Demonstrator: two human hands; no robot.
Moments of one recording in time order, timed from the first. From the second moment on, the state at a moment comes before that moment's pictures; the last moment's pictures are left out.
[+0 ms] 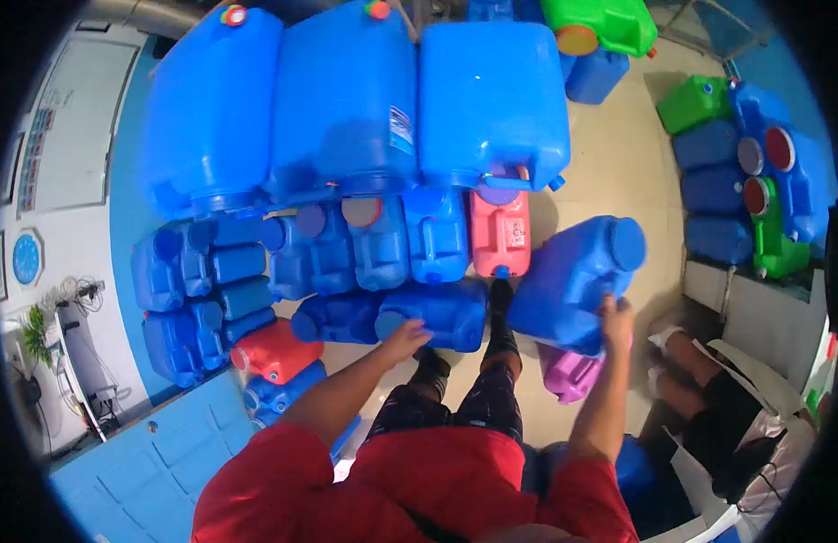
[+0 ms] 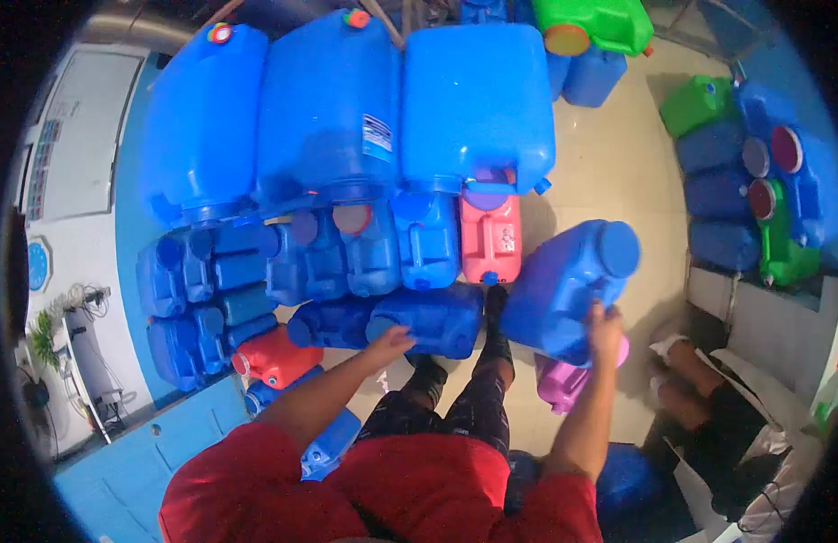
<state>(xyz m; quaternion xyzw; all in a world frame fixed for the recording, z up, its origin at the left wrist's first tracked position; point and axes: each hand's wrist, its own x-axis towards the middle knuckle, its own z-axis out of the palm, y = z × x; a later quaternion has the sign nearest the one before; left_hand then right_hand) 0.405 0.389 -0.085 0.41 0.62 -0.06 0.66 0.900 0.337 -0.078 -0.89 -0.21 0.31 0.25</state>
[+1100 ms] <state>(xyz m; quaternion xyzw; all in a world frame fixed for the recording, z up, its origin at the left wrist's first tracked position) 0.250 0.153 0.080 0.33 0.78 -0.06 0.53 0.813 0.642 0.046 -0.54 -0.82 -0.16 0.07</state>
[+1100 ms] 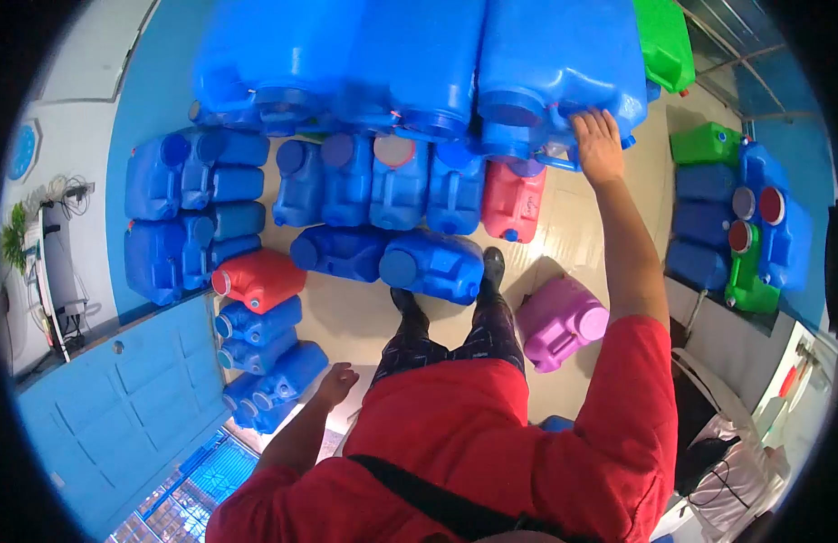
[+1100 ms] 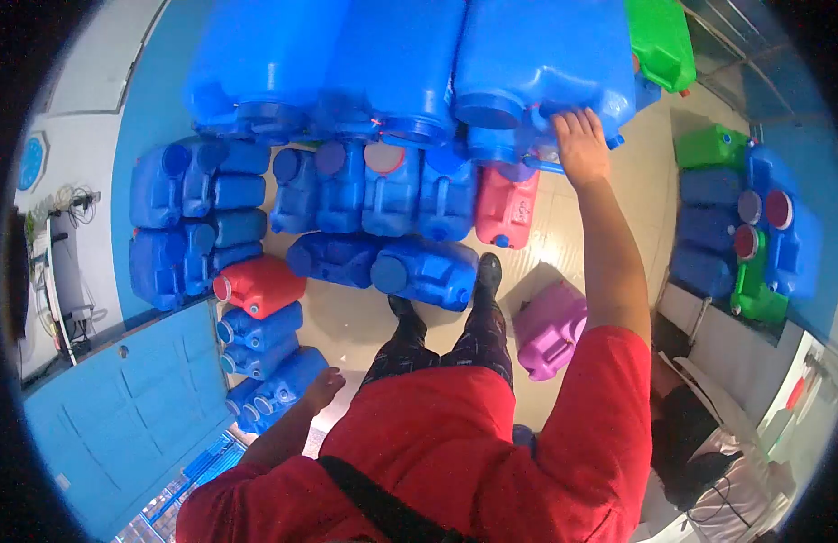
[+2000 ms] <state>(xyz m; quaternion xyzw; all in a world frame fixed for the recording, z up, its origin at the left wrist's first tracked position) 0.561 0.582 -0.084 0.07 0.54 0.50 0.67 0.928 0.131 -0.212 -0.94 -0.12 0.29 -0.17</state>
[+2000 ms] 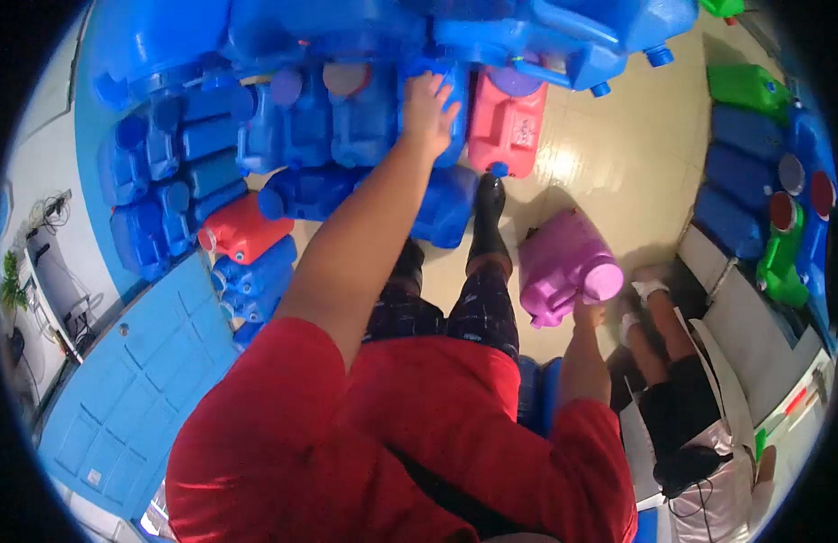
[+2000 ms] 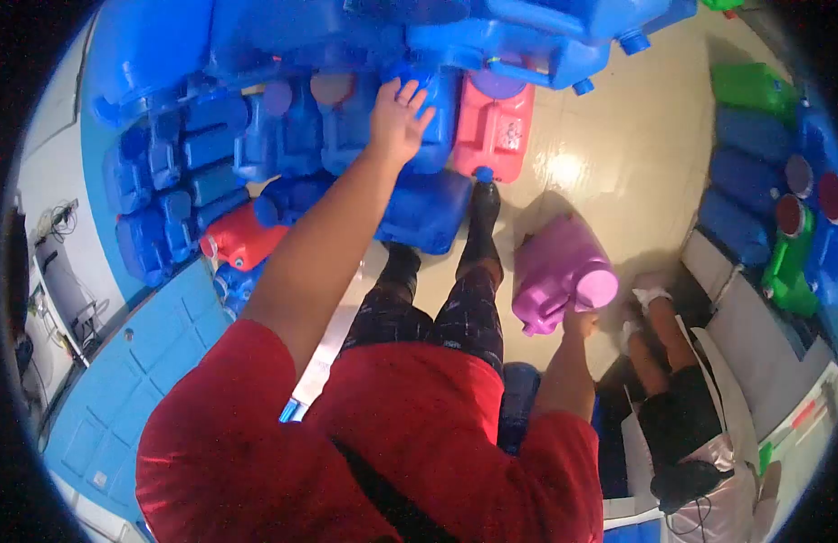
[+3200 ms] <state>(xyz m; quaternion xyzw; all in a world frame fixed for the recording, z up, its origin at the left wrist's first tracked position) 0.120 0.086 -0.009 0.29 0.78 -0.01 0.56 0.526 0.353 -0.078 -0.54 -0.76 0.31 -0.17</state>
